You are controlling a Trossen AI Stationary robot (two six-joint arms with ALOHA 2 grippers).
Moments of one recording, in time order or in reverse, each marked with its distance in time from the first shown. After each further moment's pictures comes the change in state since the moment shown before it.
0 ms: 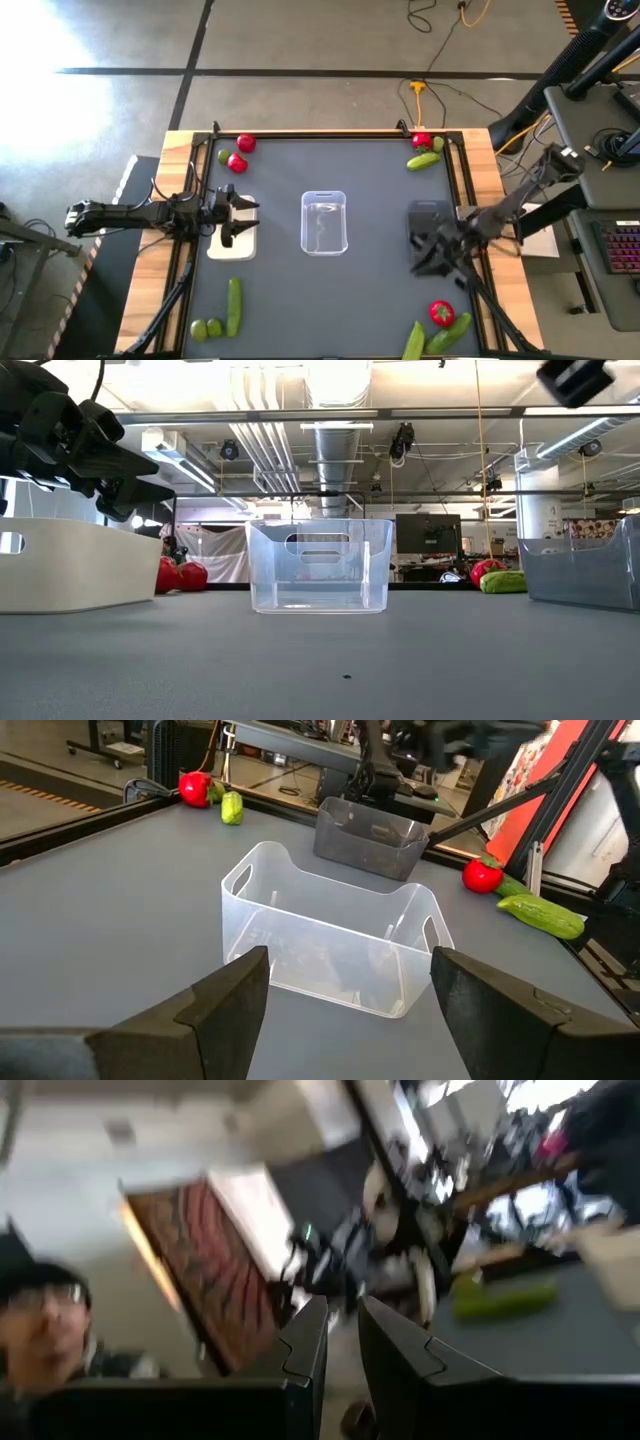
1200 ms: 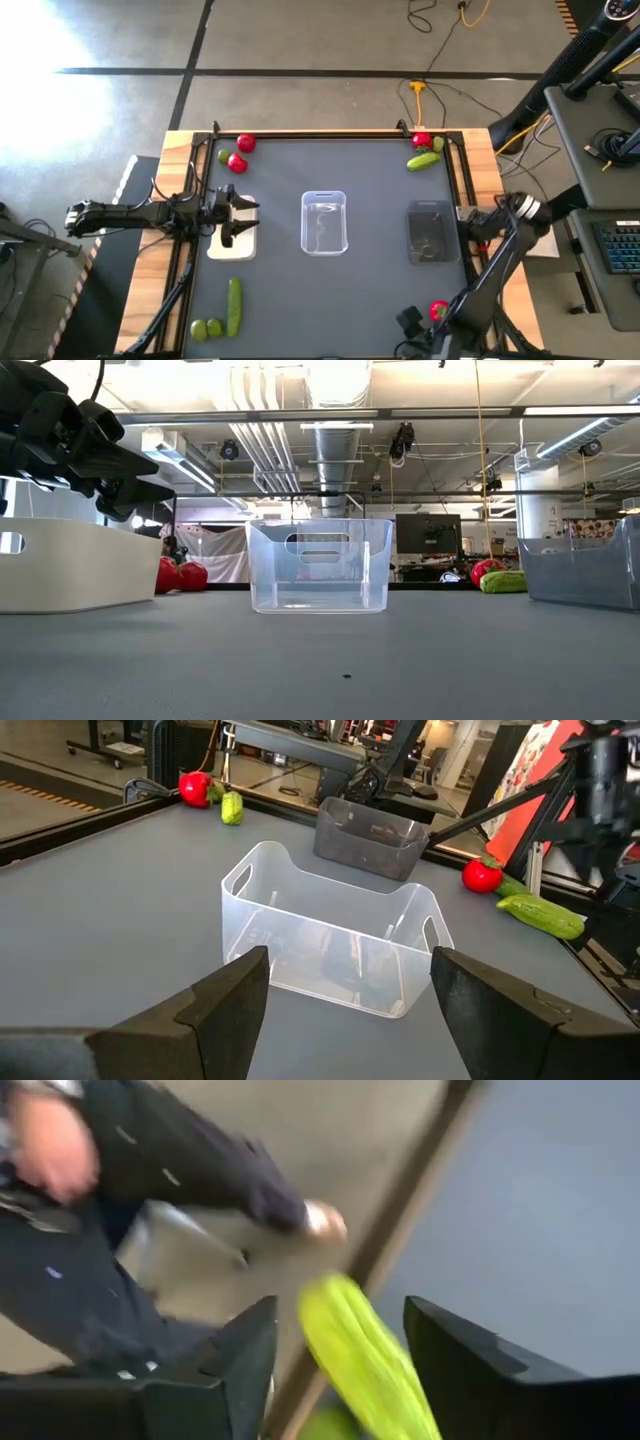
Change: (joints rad) left arm 0.000 0.000 0.000 0.000 0.000 0.000; right arm 0.332 0.932 1.100 -1.402 -0.078 0.063
